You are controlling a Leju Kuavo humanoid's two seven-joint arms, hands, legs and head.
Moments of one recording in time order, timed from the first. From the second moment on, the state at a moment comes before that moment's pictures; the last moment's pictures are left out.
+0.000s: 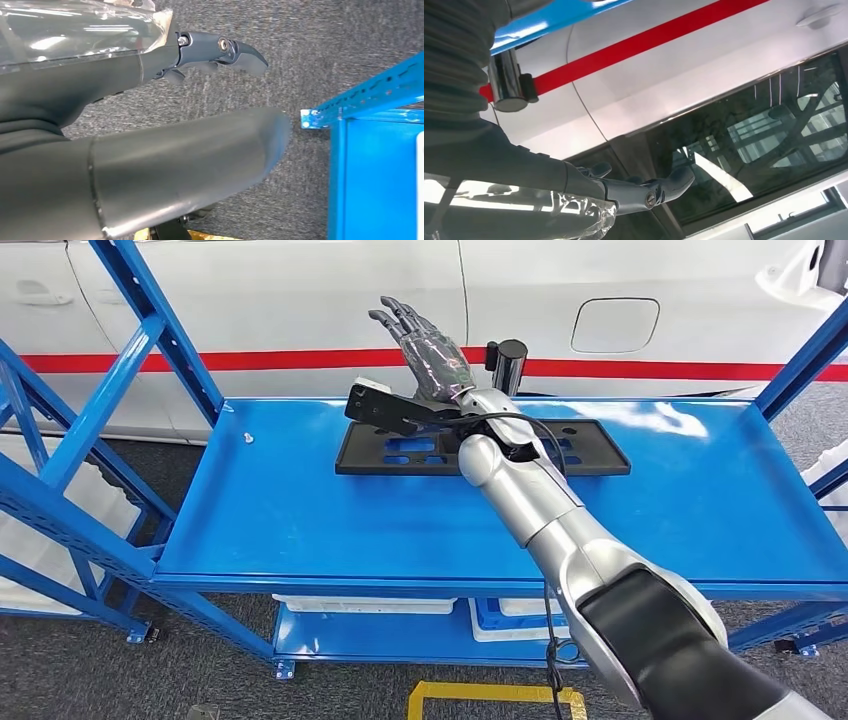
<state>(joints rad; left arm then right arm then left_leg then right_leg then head) -0.20 -0.10 0.21 -0.23 -0.22 0.26 -0.29 -0.98 0.07 0.52 -0.86 0.69 -0.19 -0.10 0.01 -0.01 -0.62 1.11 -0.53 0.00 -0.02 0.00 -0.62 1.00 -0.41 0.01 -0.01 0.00</state>
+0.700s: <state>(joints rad) -0.18 -0.12 0.21 -0.23 -0.27 0.28 -0.27 -0.79 -0.02 0.52 -1.06 0.68 -0.20 -0.14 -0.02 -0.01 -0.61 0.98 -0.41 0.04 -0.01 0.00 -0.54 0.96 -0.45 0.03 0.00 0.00</state>
